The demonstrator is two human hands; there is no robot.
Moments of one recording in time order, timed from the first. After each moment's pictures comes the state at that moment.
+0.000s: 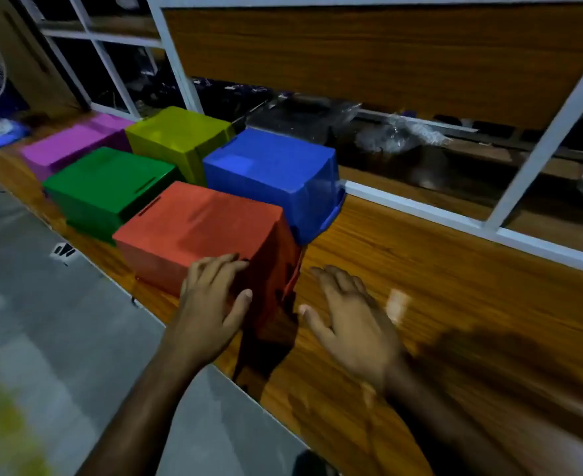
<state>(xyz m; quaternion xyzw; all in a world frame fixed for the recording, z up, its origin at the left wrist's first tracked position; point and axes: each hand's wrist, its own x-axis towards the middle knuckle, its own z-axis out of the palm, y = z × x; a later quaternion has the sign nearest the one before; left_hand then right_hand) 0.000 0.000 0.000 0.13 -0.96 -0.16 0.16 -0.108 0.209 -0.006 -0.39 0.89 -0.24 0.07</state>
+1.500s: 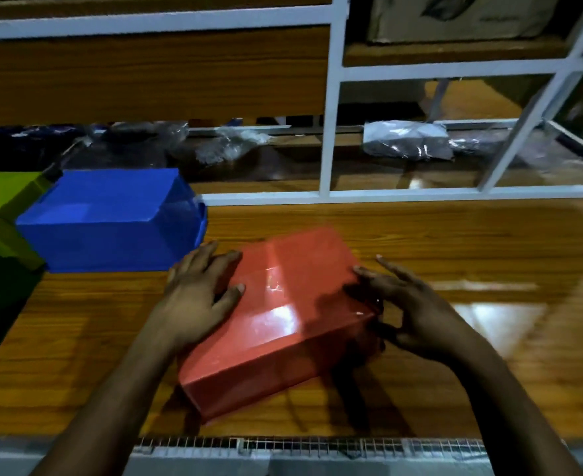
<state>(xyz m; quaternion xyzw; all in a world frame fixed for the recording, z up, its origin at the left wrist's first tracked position) -0.101 0.055 -0.006 -0.10 -0.99 -0.13 0.01 -0.065 0.420 -0.015 -0.25 0.94 -0.25 -0.04</state>
